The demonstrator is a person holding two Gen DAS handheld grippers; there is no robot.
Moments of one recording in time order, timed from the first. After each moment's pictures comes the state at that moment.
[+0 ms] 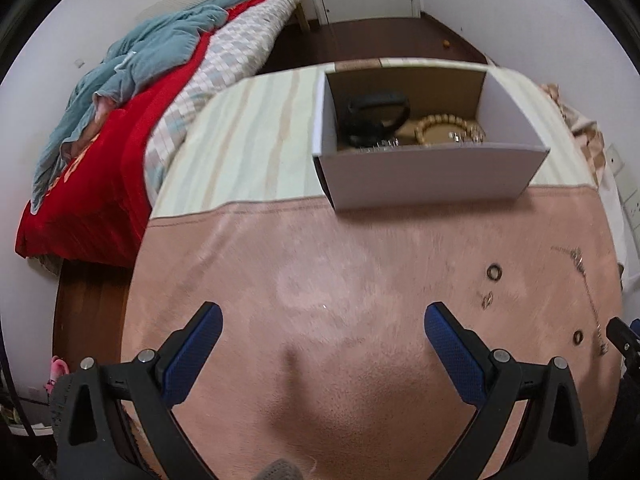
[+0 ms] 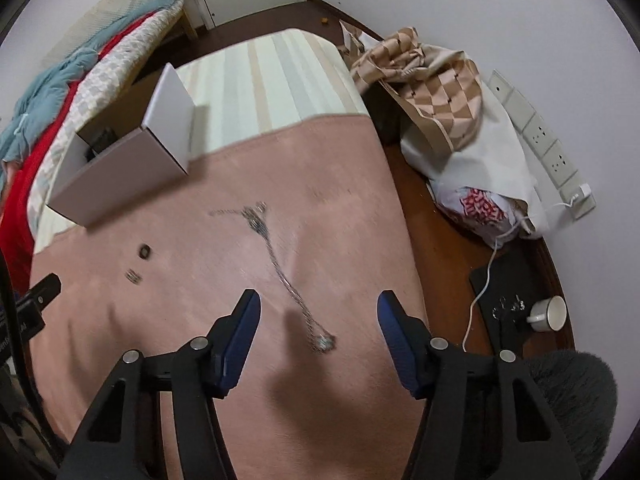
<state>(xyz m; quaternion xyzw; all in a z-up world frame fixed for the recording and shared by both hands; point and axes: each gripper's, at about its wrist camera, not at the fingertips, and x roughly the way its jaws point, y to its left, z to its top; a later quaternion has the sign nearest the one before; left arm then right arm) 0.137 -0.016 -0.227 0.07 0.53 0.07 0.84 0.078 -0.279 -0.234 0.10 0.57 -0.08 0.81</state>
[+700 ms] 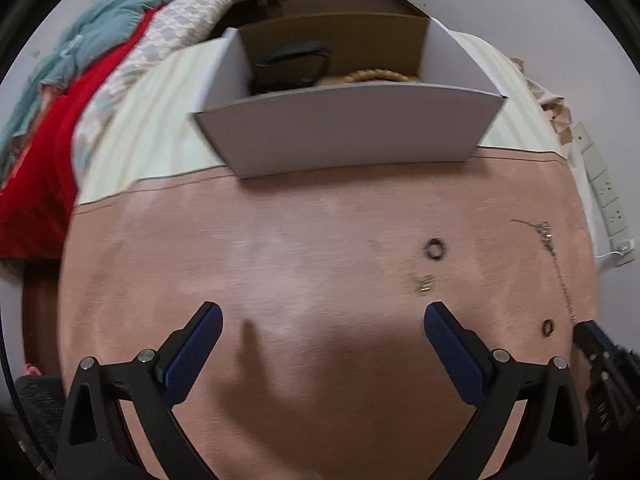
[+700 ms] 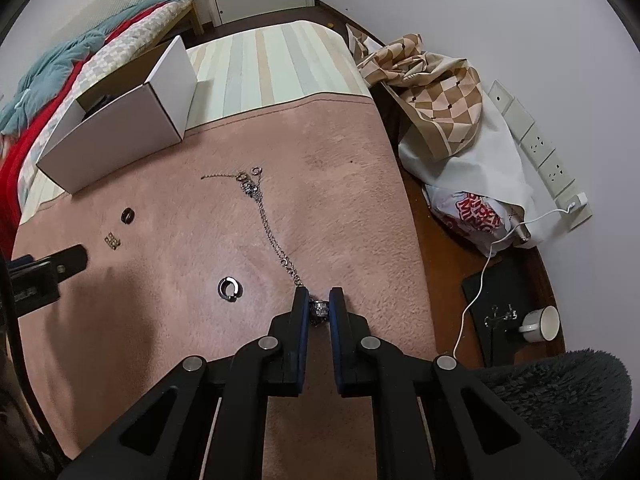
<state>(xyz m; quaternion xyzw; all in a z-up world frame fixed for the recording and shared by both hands) 0.148 -0.054 -0.262 0.03 0.58 -0.02 0.81 0.064 -0.266 -0.252 0.06 0.56 -0.08 0.82</state>
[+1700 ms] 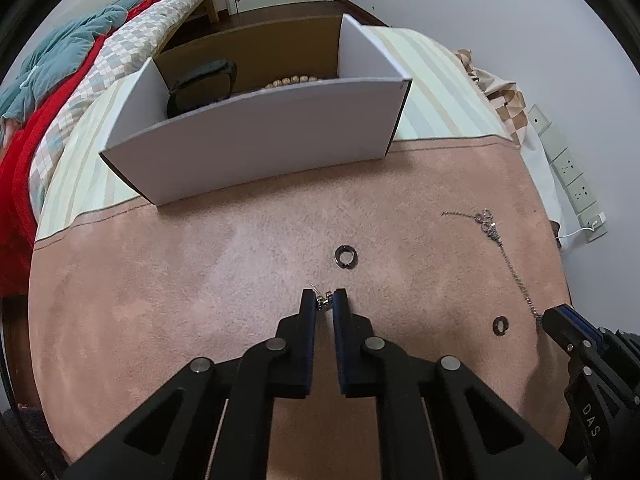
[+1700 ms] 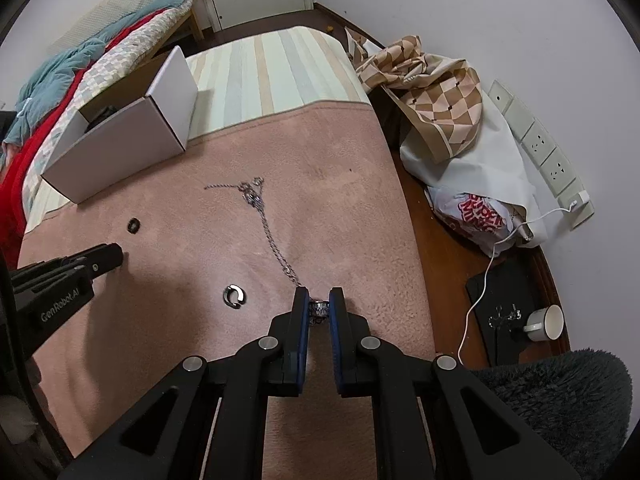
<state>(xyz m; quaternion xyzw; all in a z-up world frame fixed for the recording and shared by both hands) 0.147 -0.086 -0.261 0.05 0.56 -0.09 0.82 0.063 -0.269 -0.245 0.07 0.55 -0.07 0.83</state>
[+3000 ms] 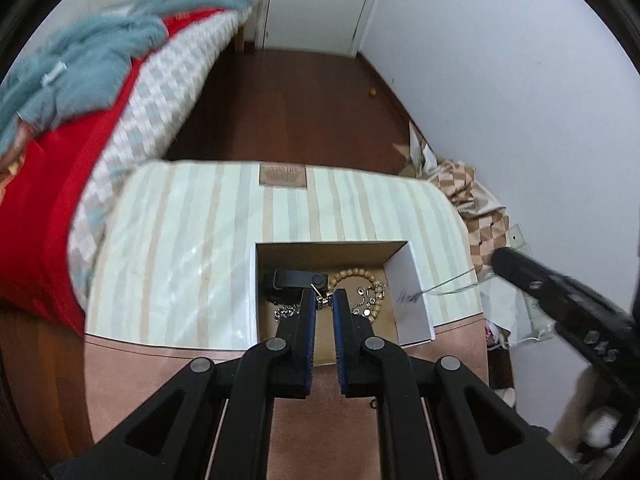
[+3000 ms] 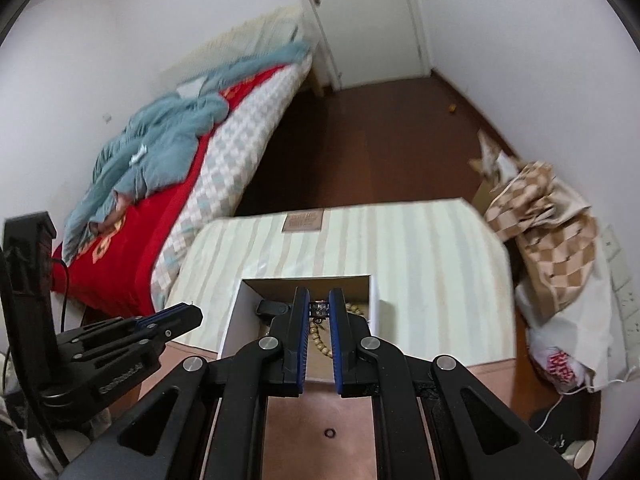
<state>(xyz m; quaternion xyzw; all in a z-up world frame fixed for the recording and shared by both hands) 0.260 0.014 -0.129 -0.08 0.51 -0.10 0.85 0.254 -0.186 -0.086 0.10 0.47 0.13 0.87</state>
